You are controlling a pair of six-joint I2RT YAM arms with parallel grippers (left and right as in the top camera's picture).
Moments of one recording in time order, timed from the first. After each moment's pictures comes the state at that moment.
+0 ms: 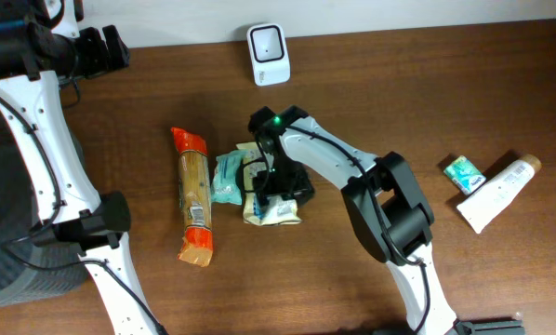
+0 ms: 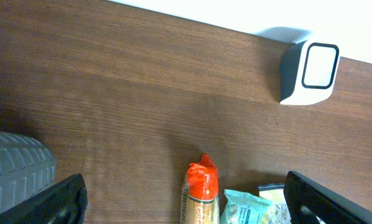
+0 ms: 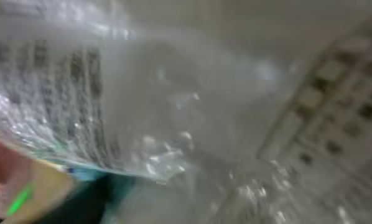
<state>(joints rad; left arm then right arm) 0.16 2.43 3.13 -1.69 0.22 -0.09 0.58 2.29 1.77 -1.21 -0.29 0.37</state>
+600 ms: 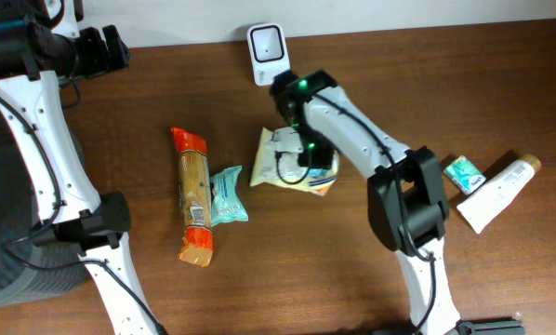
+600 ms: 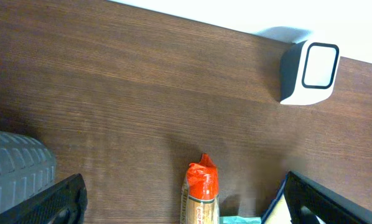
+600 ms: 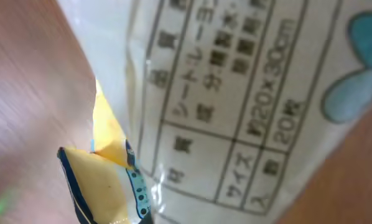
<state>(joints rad) 0.16 2.43 3.13 -1.69 0.22 -0.09 0.45 2.28 1.98 -1.39 0.14 -0.89</state>
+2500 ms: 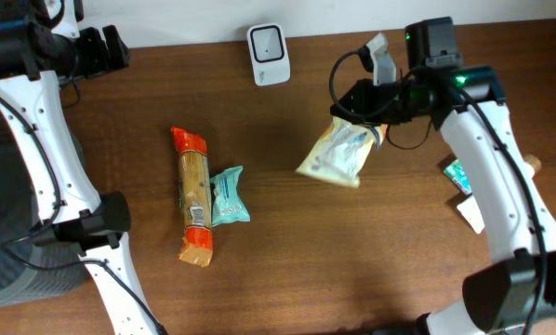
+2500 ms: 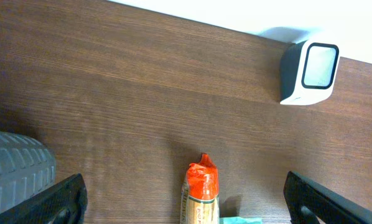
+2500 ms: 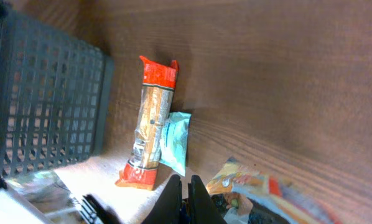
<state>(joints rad) 0.16 2.43 3.13 -1.69 0.22 -0.09 0.10 1.69 1.67 -1.01 -0.69 0.20</state>
